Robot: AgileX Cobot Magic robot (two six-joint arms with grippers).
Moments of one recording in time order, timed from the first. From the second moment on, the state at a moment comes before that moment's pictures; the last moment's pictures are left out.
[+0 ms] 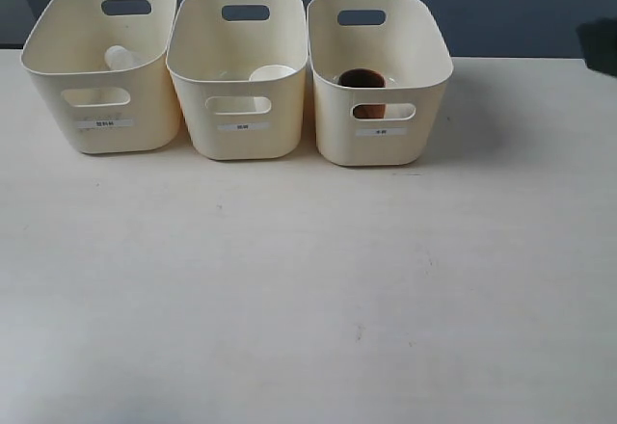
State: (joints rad) left arm 0.10 0.01 0.00 0.04 0.24 -0.15; right arm 0.82 0.86 -0.97 -0.77 0.76 0.33
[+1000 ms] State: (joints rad) left arm 0.10 0.01 0.00 0.04 0.24 -0.15; right arm 0.57 0.70 -0.89 -0.45 0.71 0.33
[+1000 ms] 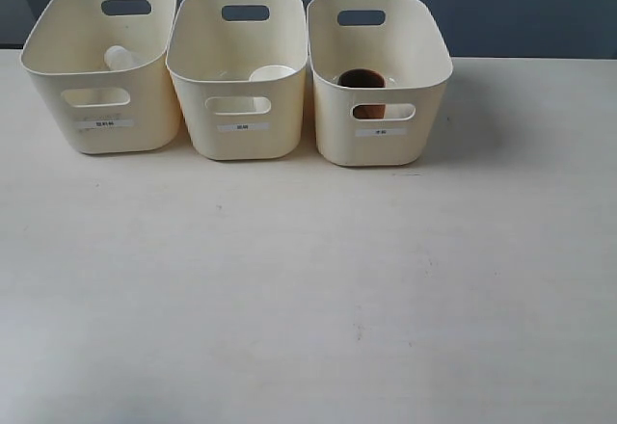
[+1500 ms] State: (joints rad) left arm 0.10 0.01 0.00 0.04 0.24 -0.15; right arm -0.06 0.08 -0.10 0.48 0.24 -0.49
